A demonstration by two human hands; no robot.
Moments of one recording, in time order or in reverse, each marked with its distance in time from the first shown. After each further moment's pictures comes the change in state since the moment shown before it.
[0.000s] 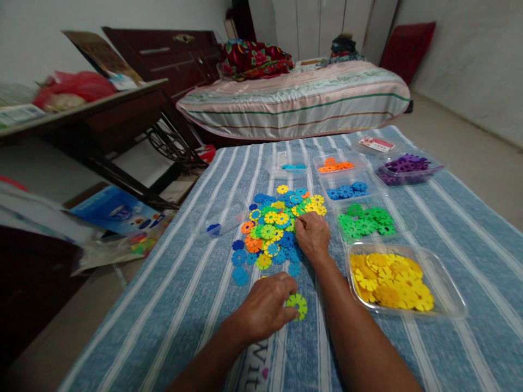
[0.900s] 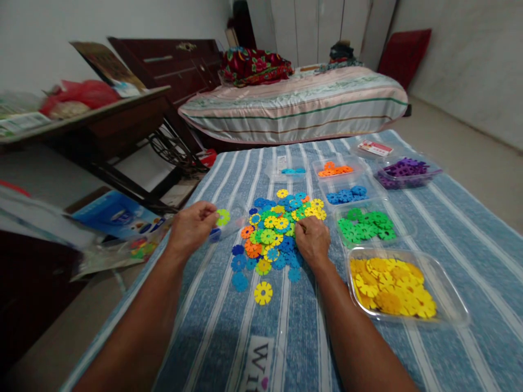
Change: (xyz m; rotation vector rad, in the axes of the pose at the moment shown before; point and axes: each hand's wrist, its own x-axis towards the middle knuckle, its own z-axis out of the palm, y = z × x) left_hand 0.010 -0.118 -0.132 -0.126 0.862 -0.404; right_hand 0.000 0.000 0.001 -0.008 0.001 0.001
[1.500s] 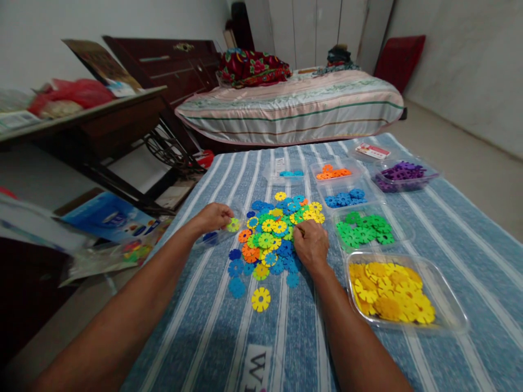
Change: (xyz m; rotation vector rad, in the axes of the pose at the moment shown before) left_hand 0.065 -0.019 0.036 0.175 -0.383 0.049; right_hand 0.000 -0.005 -0.002 0.016 0.002 0.006
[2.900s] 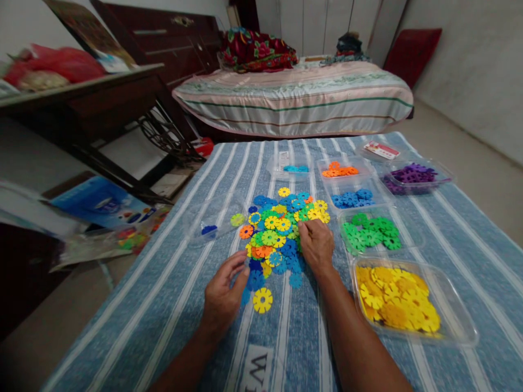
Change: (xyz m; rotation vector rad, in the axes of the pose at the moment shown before) left_hand -0.163 0.027 0.126 -0.620 0.533 0.168; right_hand 0.000 0.000 -0.005 0.070 0.003 0.005
